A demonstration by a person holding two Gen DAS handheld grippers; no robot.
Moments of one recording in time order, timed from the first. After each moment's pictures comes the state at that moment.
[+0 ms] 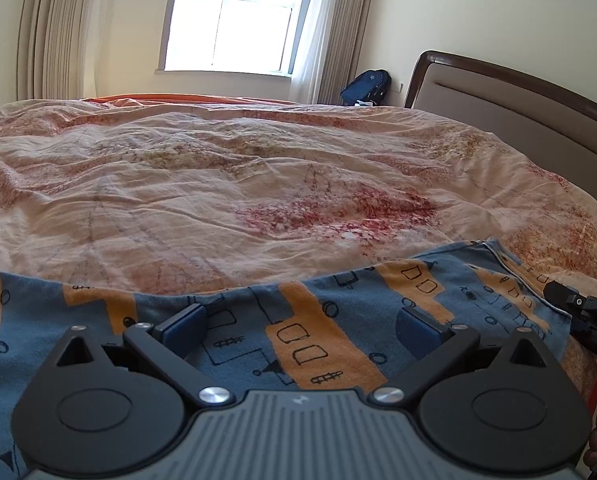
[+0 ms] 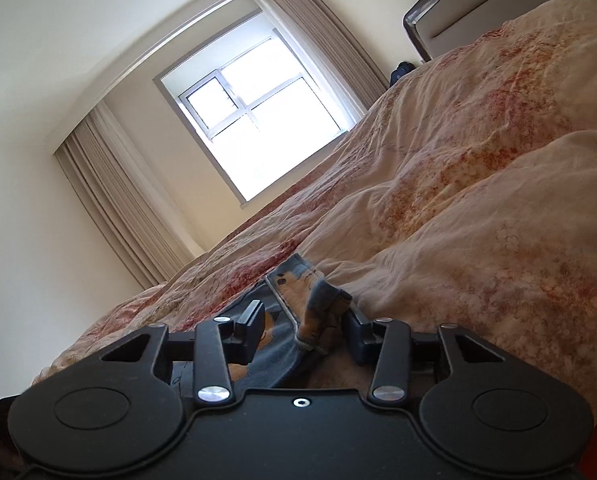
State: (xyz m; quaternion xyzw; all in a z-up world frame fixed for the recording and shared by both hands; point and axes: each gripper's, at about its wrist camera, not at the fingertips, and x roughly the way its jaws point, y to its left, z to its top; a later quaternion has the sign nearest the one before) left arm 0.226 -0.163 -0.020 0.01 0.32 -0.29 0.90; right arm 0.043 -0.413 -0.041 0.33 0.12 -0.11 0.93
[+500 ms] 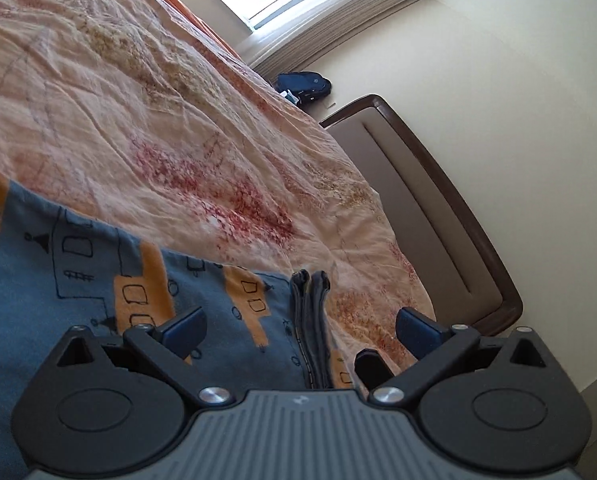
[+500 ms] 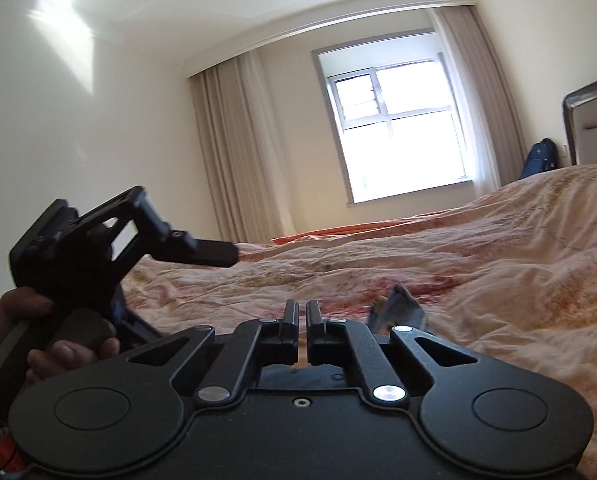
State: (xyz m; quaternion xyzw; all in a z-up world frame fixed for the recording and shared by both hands) left arm 0.252 -0.139 -0.025 -0.30 0.41 -0.44 0.75; right arm 0.059 -0.313 0.012 0.12 0.10 0.06 0.99
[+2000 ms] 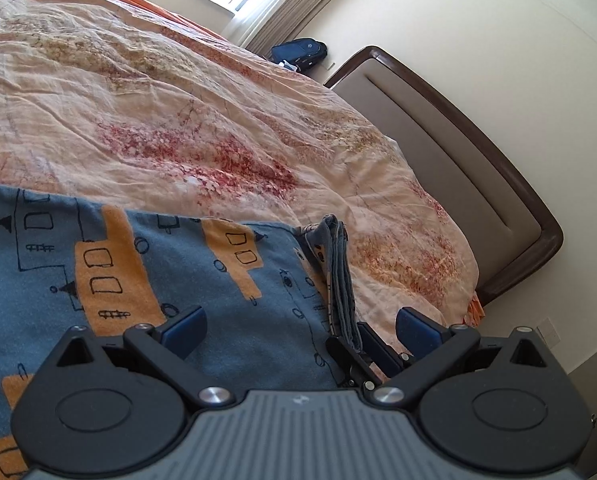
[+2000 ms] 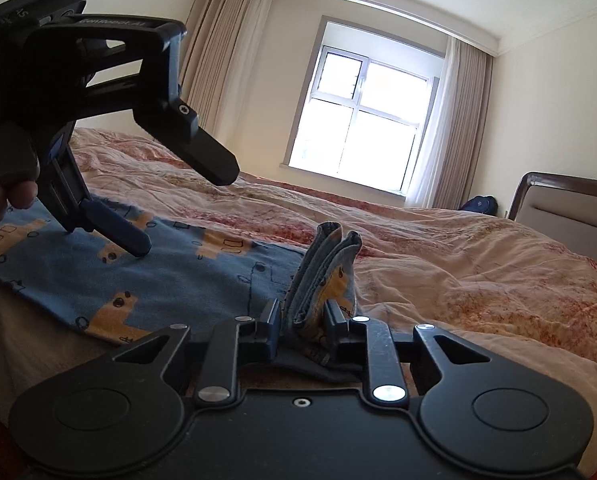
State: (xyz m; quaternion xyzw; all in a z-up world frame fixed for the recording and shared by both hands) left arm 0.217 -0.182 -0.015 -0.17 0.42 -0.44 0.78; right arm 0.054 -0.302 -0.031 -0.09 0.16 -0.08 0.98
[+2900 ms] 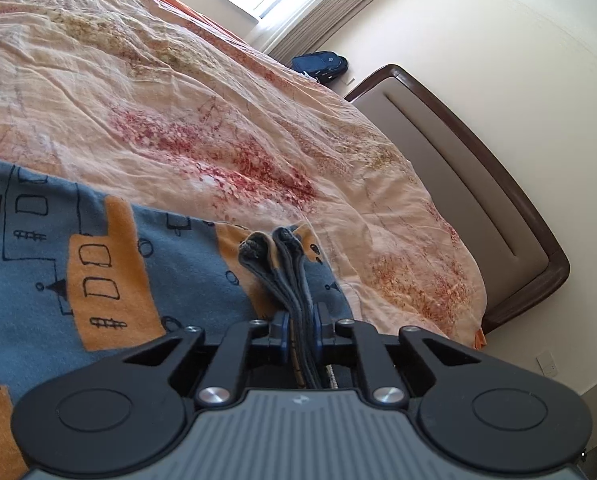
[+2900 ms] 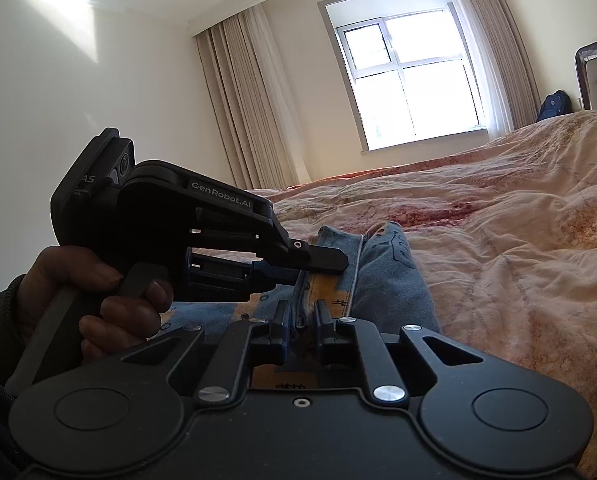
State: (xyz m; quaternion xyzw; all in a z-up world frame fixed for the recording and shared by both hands) left arm 0.230 -0.191 -0.033 -0.21 0.42 -0.41 0.78; right arm 0.043 -0.307 -0.014 0.15 0.17 0.08 0.97
